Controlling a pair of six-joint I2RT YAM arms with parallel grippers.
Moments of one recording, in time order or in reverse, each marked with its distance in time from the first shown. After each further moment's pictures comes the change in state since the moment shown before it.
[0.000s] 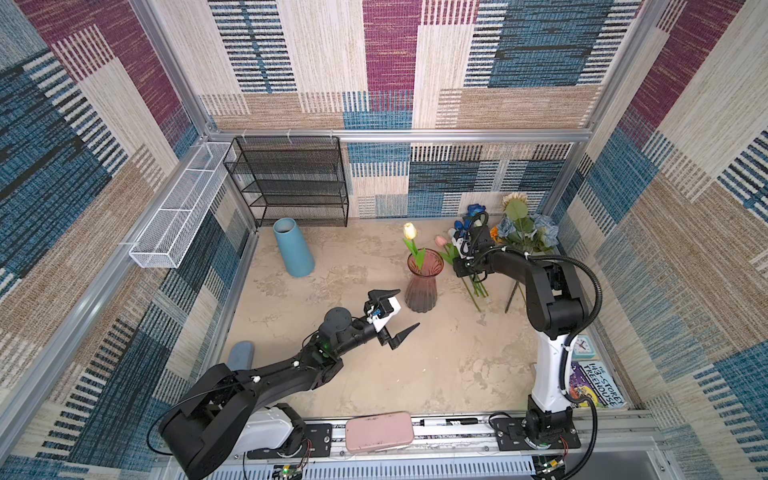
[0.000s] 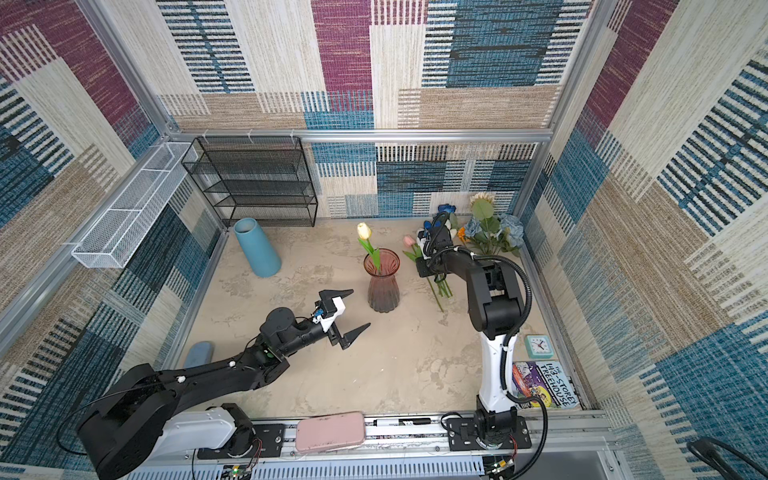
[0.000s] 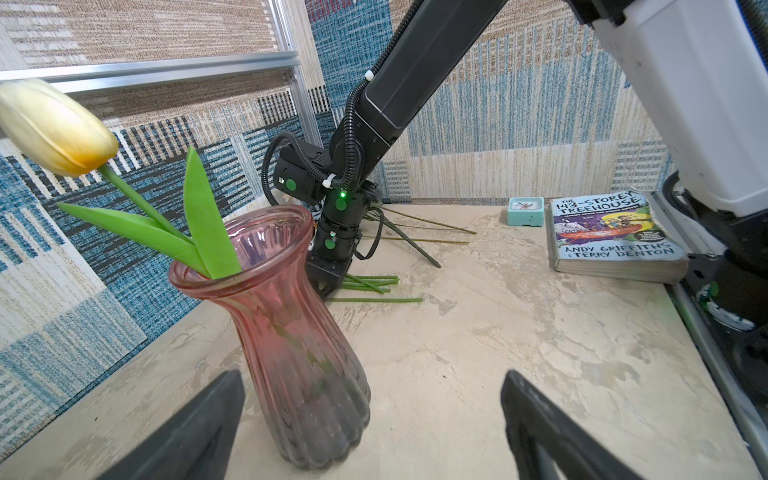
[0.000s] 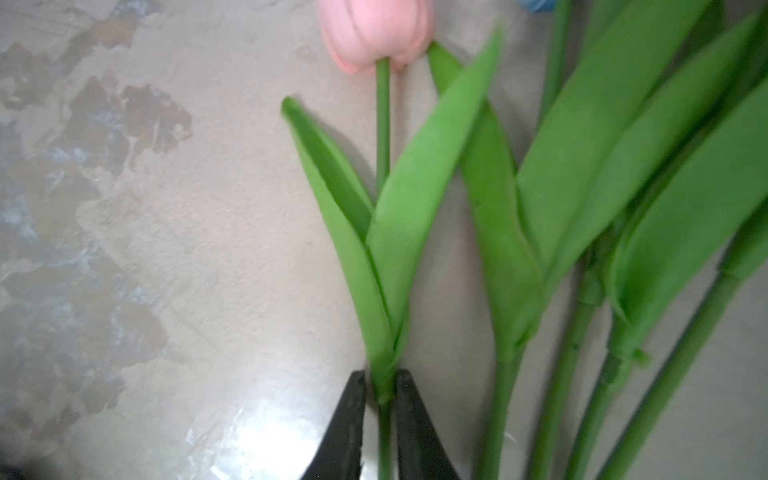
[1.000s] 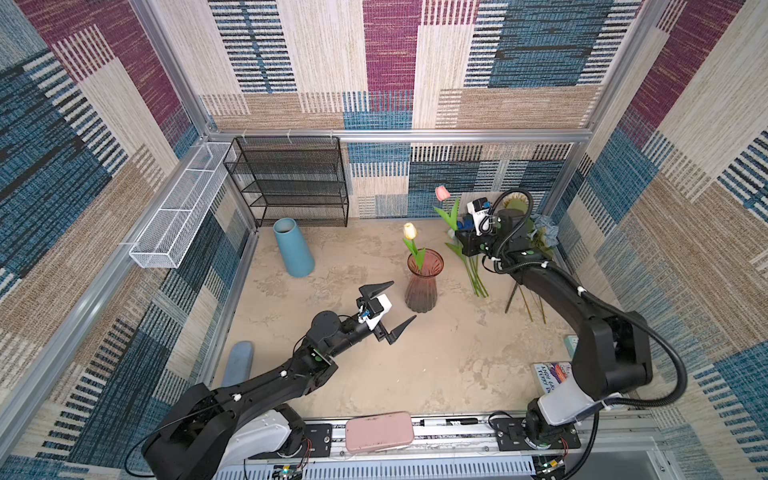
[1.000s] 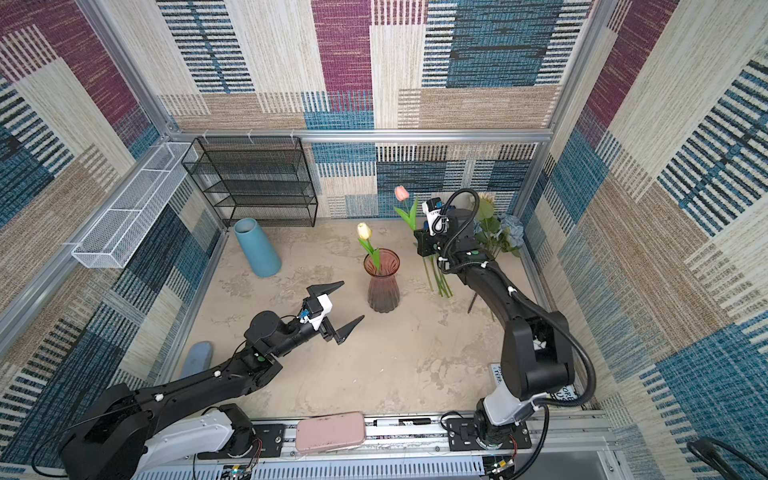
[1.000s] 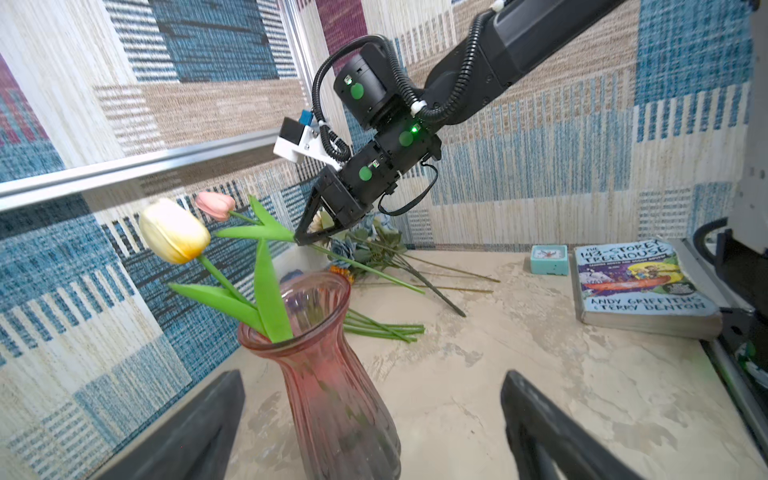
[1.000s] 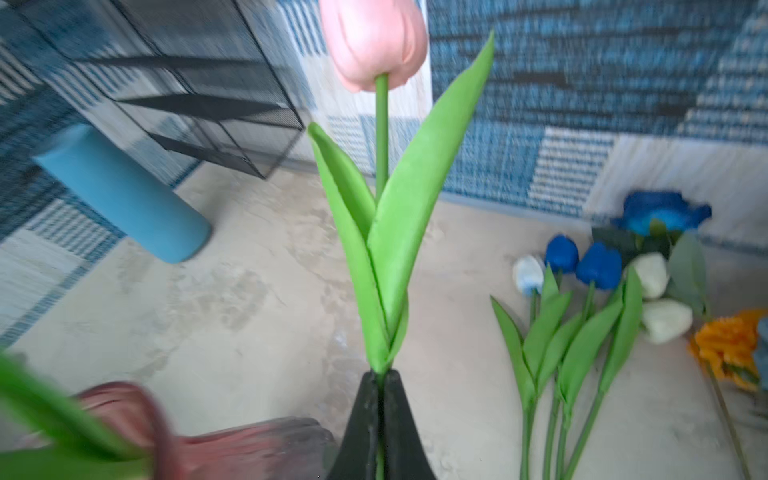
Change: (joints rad) left arm -0.001 -0.145 -0.001 0.024 -0.040 -0.008; right arm 0.015 -0.586 -0.251 0.328 -0.249 0.162
